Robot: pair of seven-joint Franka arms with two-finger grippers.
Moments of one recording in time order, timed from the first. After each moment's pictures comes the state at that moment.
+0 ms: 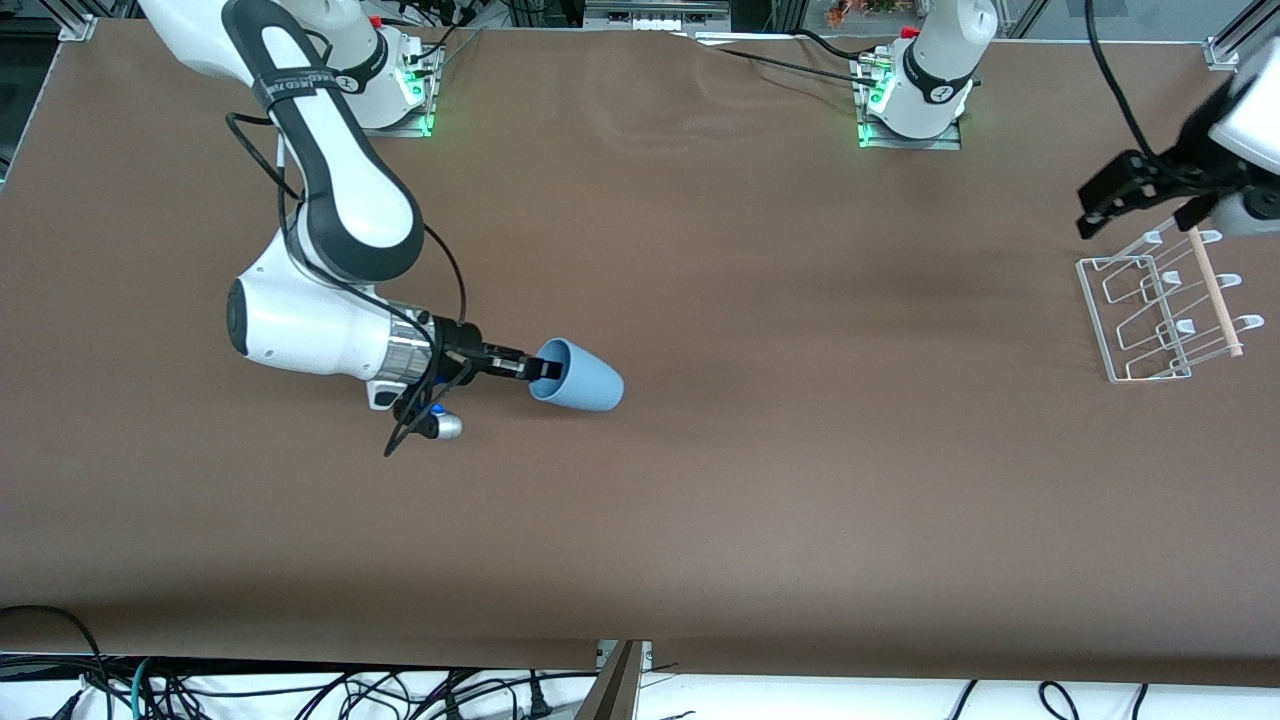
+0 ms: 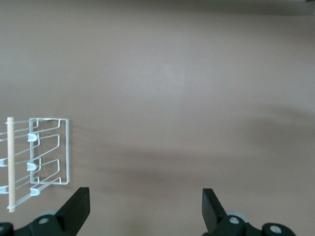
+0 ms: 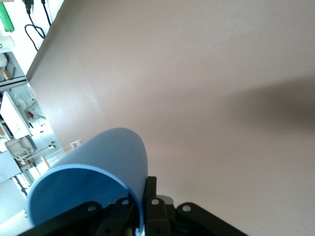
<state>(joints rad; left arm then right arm) -0.11 0.01 -0.03 -1.45 0.04 1.49 -0.21 0.26 0.51 0.17 -1.57 0.86 2.15 0.30</state>
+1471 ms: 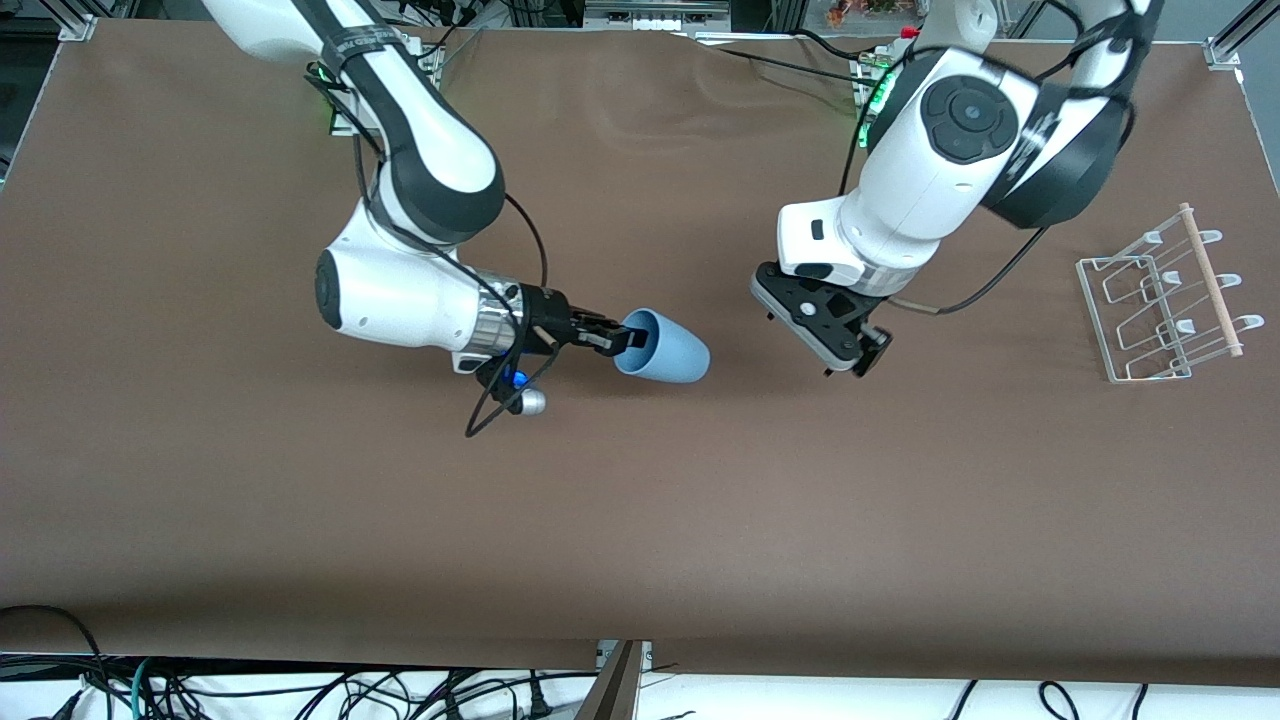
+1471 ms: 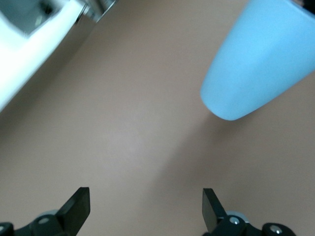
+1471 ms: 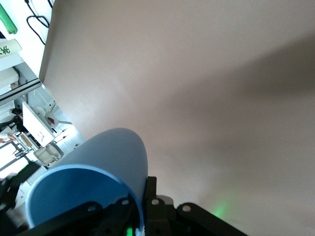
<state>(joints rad) -0.17 0.28 -0.32 -1.68 0.04 2.18 0.47 0.38 0.56 0.21 -1.45 0.89 2.19 0.60</state>
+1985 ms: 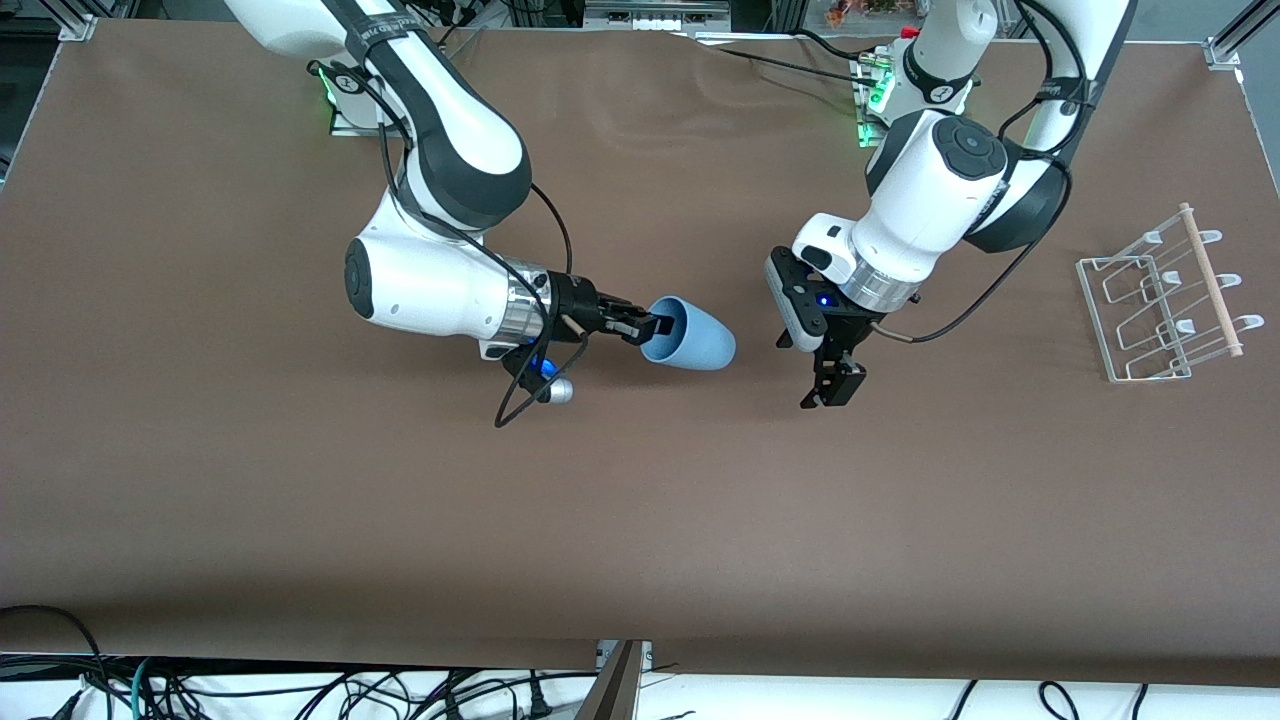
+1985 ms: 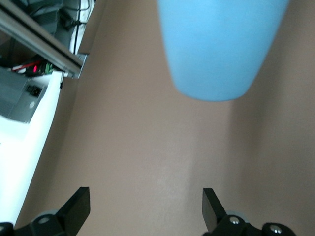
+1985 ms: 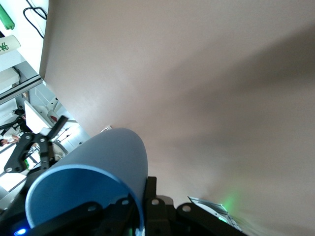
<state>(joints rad) -0.14 0.25 -0.33 -1.96 -0.09 2.61 1.00 0.41 0.58 0.21 -1.41 0.90 2.19 0.66</state>
